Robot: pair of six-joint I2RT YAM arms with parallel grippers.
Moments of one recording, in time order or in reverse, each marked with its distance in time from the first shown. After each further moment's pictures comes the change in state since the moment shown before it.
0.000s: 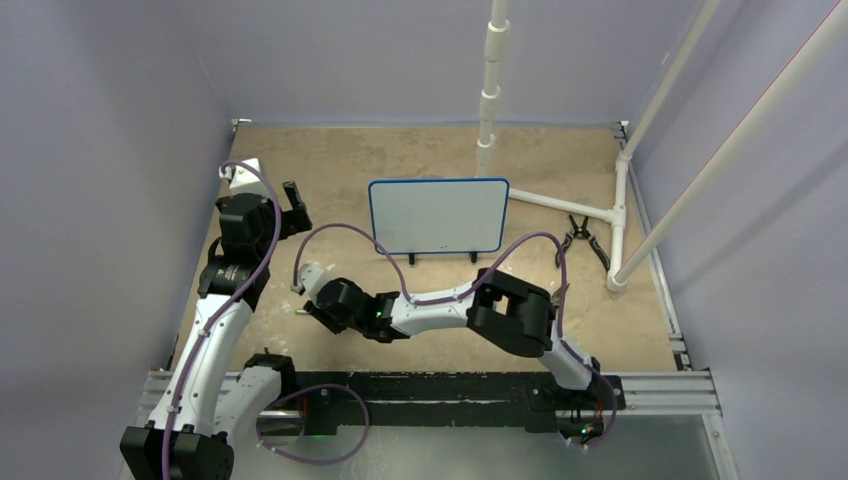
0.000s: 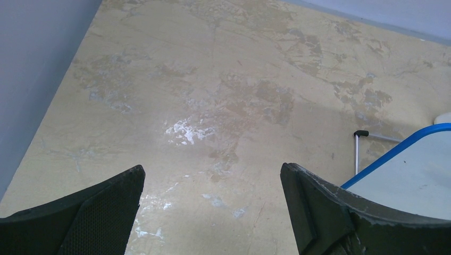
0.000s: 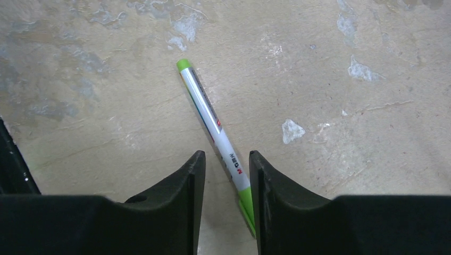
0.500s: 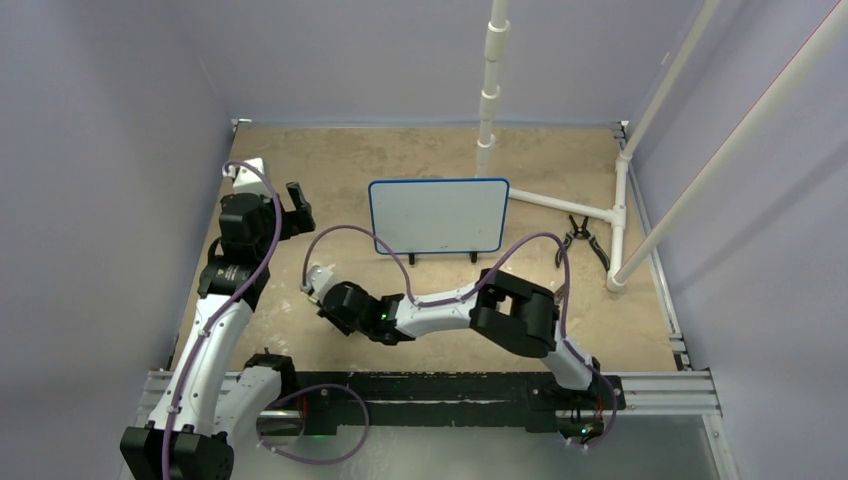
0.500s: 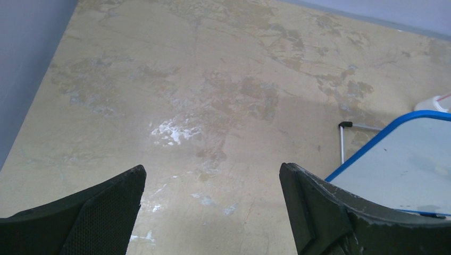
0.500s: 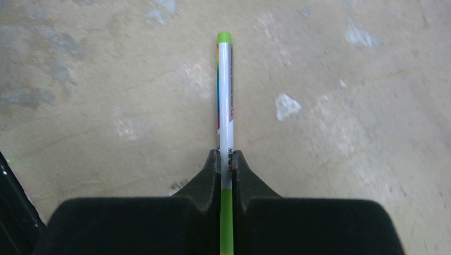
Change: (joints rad) left arm 0.000 0.000 0.000 0.002 0.047 0.003; right arm 0.000 0.020 0.002 -0.033 0.036 0.043
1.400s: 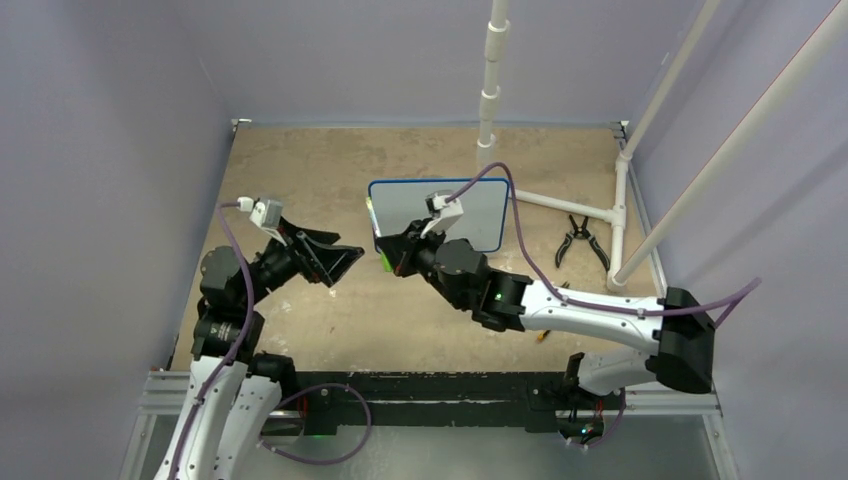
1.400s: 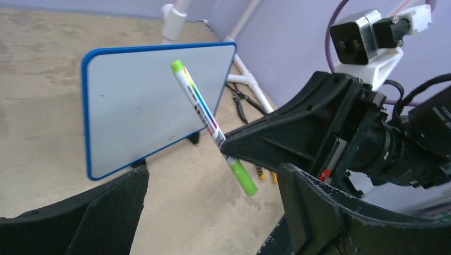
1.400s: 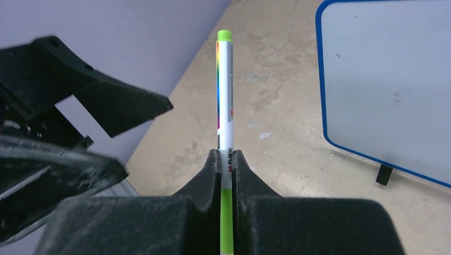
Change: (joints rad) left arm -0.035 -0.360 -0.183 0.183 0.801 -0.307; right arm -0.122 -0.793 -0.418 0.138 0.214 0.453
